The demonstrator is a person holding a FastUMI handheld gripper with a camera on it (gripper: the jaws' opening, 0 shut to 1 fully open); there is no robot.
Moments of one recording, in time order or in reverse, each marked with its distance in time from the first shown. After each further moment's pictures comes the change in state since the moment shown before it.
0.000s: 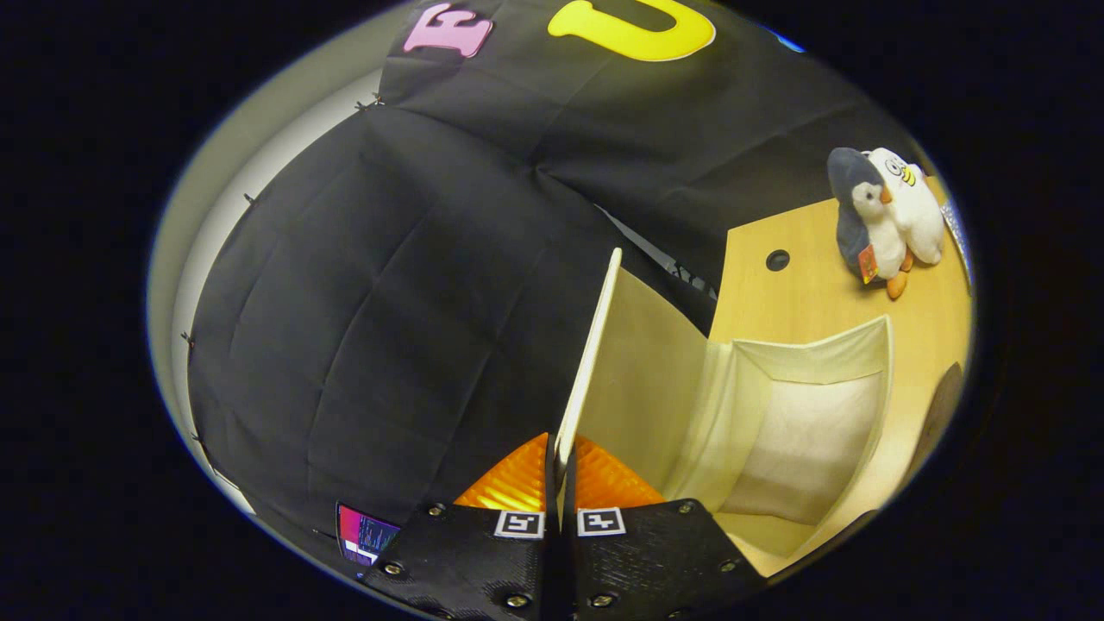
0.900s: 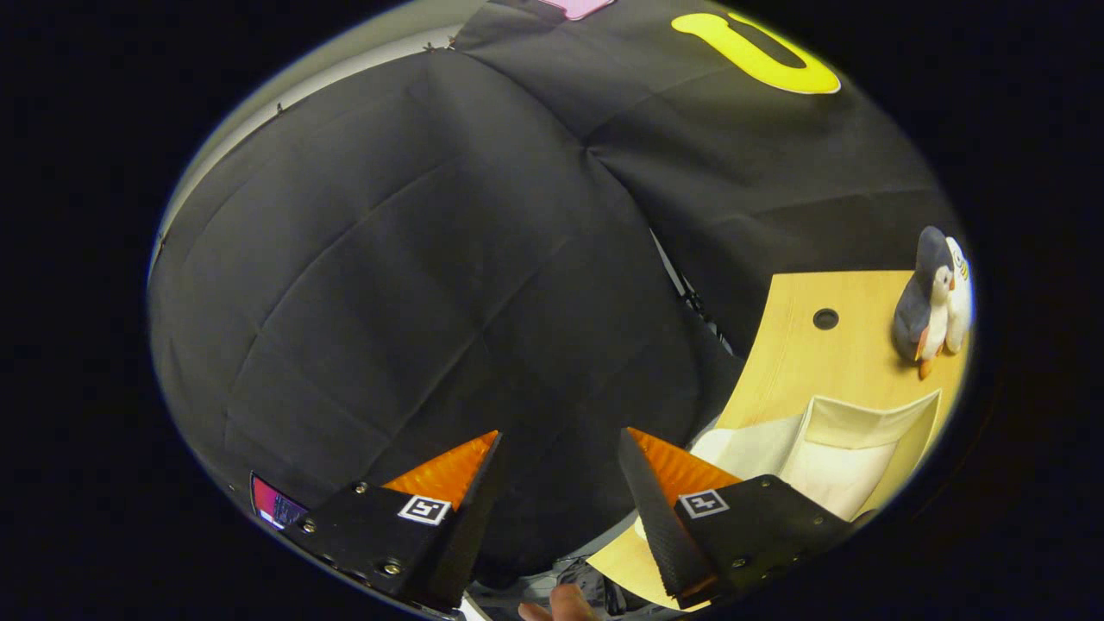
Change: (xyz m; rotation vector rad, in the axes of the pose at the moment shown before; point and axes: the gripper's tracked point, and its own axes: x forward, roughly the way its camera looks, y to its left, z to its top) arm 0.099 0.043 0.004 -0.299 -0.044 -0.101
